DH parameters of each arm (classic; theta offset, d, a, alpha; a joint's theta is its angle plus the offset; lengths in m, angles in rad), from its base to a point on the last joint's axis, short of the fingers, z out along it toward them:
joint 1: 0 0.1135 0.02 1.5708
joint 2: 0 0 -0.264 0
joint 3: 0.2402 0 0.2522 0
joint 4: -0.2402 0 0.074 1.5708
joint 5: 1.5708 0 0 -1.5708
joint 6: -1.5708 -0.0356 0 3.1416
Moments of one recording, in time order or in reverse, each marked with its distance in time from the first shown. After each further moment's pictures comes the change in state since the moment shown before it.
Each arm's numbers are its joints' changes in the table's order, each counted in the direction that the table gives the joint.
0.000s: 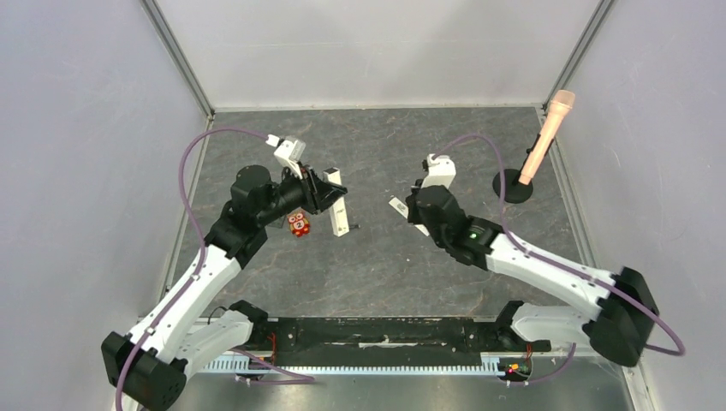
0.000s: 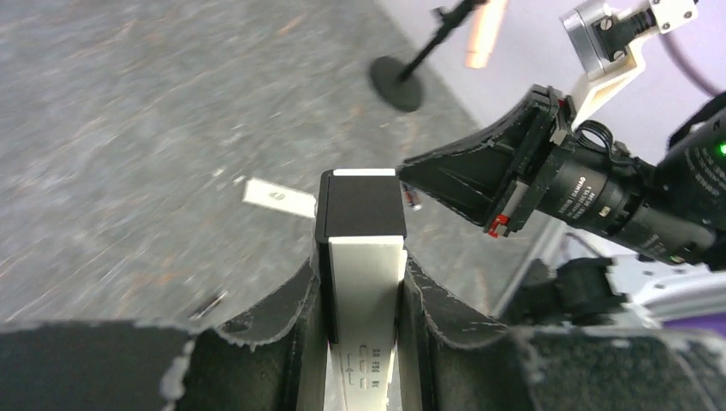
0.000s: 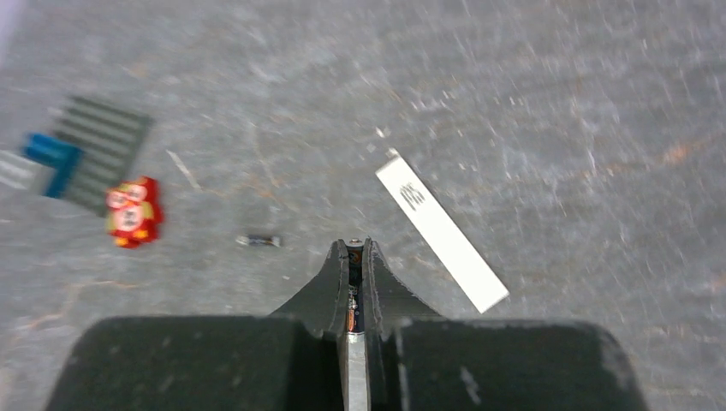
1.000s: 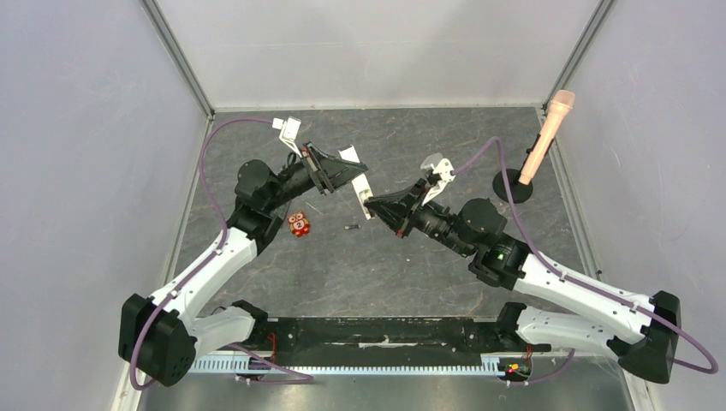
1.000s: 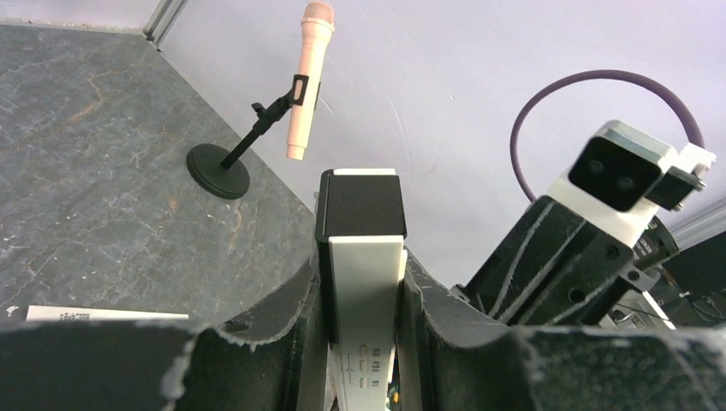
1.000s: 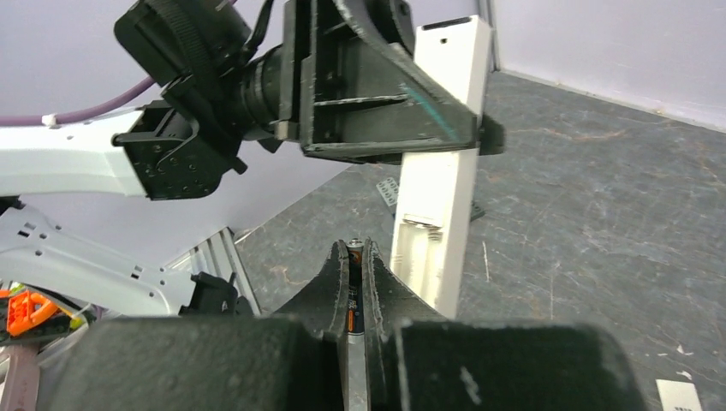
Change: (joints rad) left arm 0.000 -0.193 -0.031 0.672 0.259 0.500; right arm 0.106 0.261 -0.026 0.440 -0.575 0.203
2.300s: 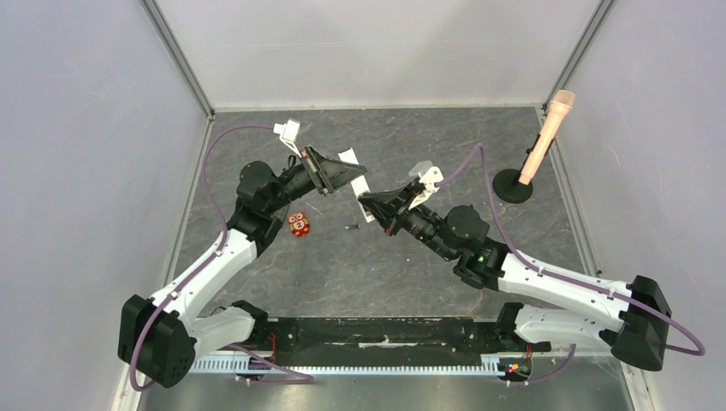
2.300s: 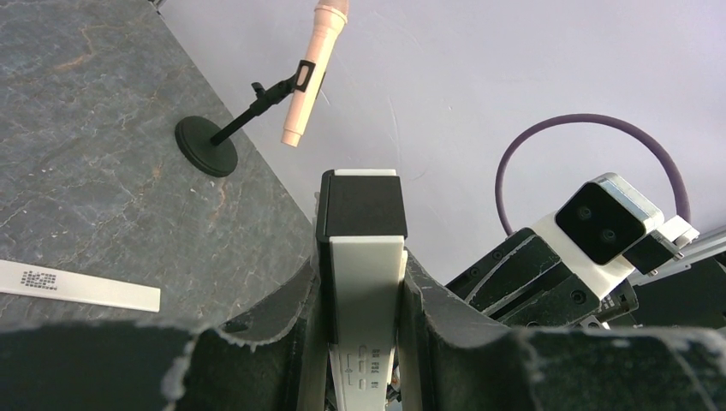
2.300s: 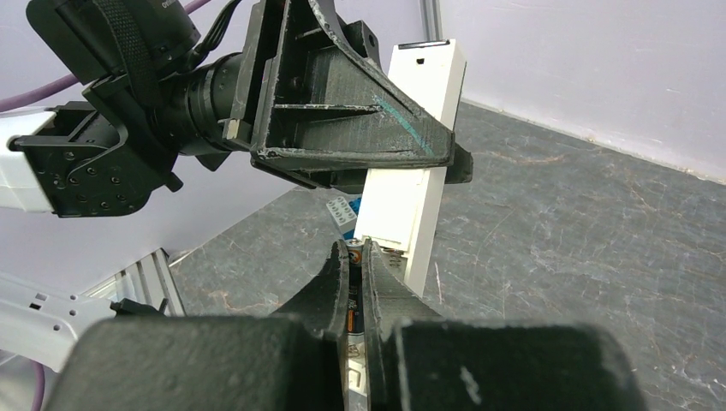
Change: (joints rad) left arm 0.000 0.006 -0.023 -0.032 -0.032 0.126; right arm 0.067 -0.100 -0.063 0.201 0.145 0.136
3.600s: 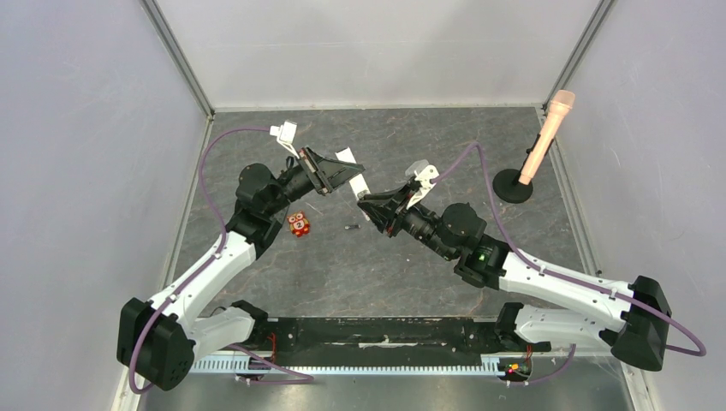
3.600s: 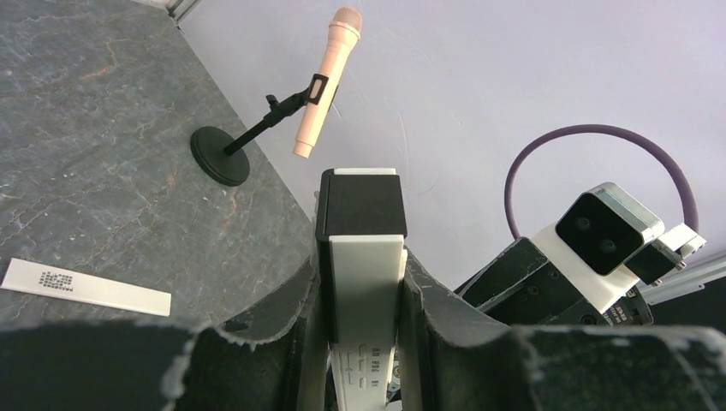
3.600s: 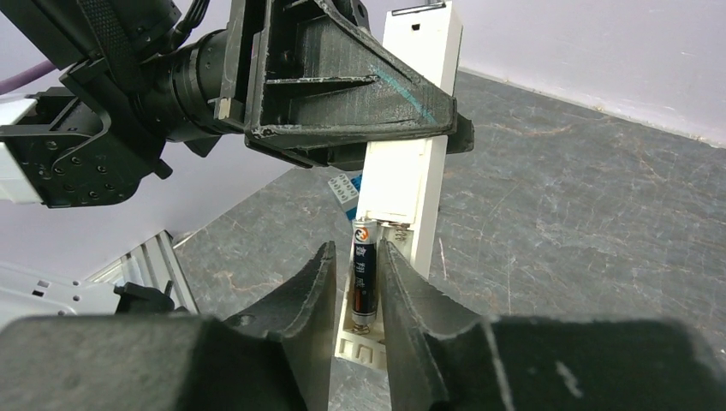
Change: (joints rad) left arm 0.000 0.016 -0.016 -0.009 -0.054 -0.005; right arm 0.000 -0.002 0.021 -0.085 -0.007 -0.032
